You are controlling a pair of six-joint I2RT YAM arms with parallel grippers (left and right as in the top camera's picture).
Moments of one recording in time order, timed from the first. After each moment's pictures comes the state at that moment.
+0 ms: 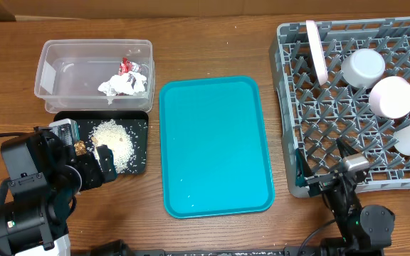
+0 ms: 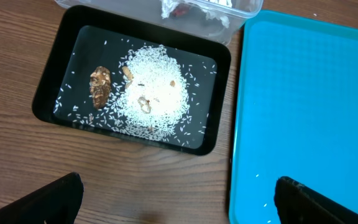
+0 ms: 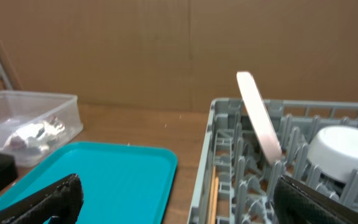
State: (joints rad) left arm 0.29 0.89 1.15 -1.23 0.16 -0.02; right arm 0.04 0.03 0.17 -0.14 -0.22 0.04
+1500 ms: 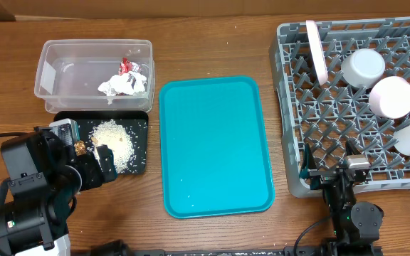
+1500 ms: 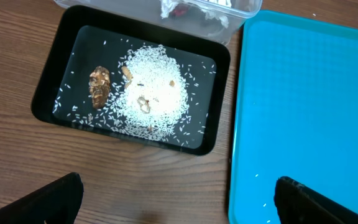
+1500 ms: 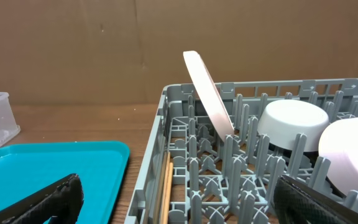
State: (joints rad) left arm 0.29 0.89 1.15 -1.23 0.16 -0.02; right arm 0.01 0.01 0.02 -0.03 -0.06 0.04
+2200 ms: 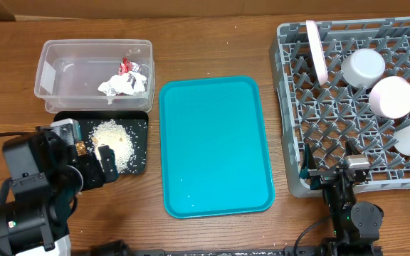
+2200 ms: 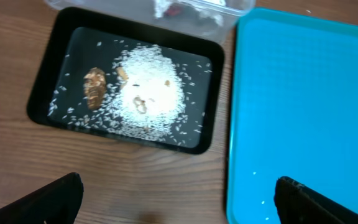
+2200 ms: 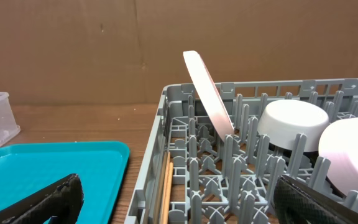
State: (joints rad) left arm 0.27 0.88 1.15 -1.23 0.16 -0.02; right arm 0.01 0.01 0.02 -0.03 -0.06 0.04
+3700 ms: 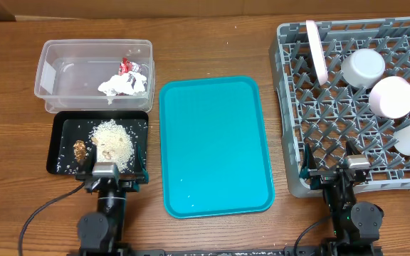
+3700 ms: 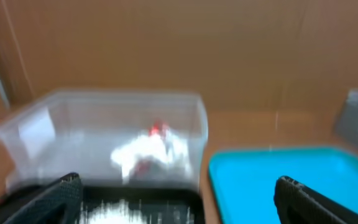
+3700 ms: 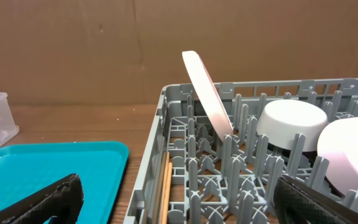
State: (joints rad) left arm -0.05 0.01 0.01 -0.01 -0.04 -0.04; right arm 0.01 0.01 0.02 -0.03 -0.06 0.04
